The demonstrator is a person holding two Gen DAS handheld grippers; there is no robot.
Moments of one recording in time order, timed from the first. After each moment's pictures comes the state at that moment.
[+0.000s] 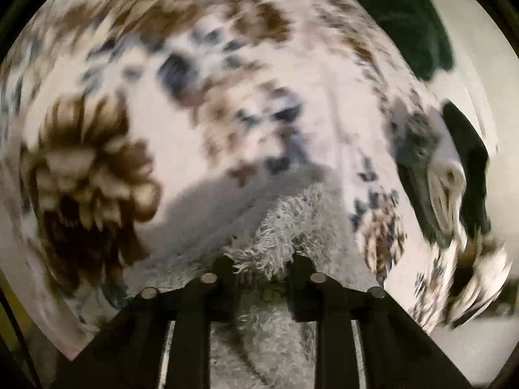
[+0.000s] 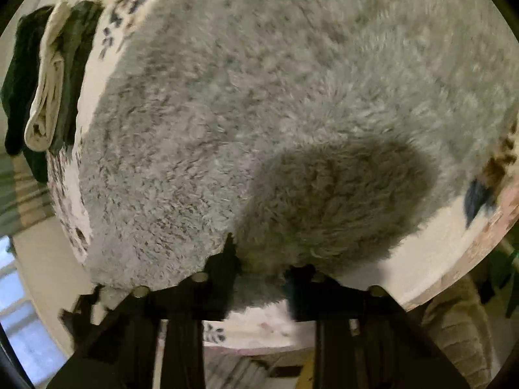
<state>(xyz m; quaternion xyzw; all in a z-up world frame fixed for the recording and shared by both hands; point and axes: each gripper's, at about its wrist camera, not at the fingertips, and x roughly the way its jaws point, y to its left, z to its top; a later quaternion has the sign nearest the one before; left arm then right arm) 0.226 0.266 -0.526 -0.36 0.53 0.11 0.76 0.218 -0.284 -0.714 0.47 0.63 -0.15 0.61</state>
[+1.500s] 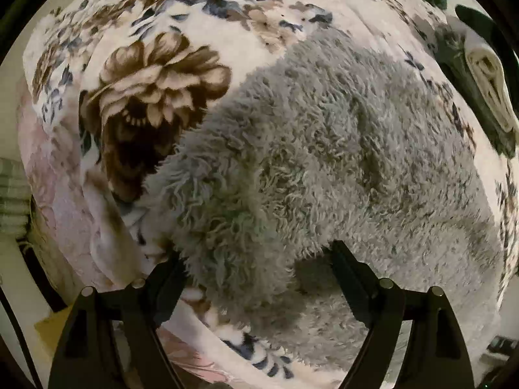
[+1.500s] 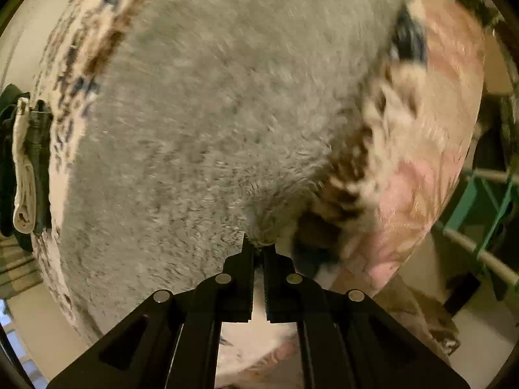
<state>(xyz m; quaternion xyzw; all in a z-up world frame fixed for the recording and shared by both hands) 0.153 0.228 -0.566 -0.21 0.63 0.16 0.73 0.129 -0.426 -0.699 0.49 0.57 -0.28 0.60</state>
